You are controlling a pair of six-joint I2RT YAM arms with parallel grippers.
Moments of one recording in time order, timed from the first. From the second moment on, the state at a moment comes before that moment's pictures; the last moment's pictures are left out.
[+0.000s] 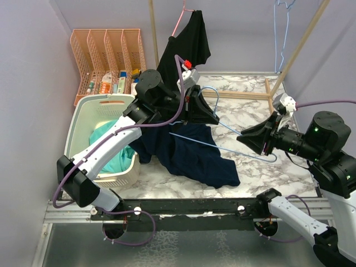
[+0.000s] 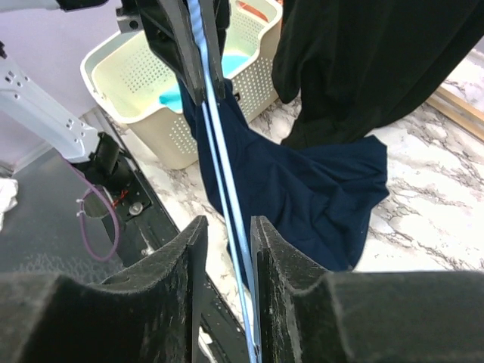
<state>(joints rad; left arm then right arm) -0.71 1.45 1.46 0.23 1.16 -0.46 0.43 0.78 1.43 -0.88 -0.55 0.08</state>
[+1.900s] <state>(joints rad) -0.73 0.83 0.96 -0.14 0.28 -0.16 0.42 1.26 1.59 -0.32 0.46 0.16</state>
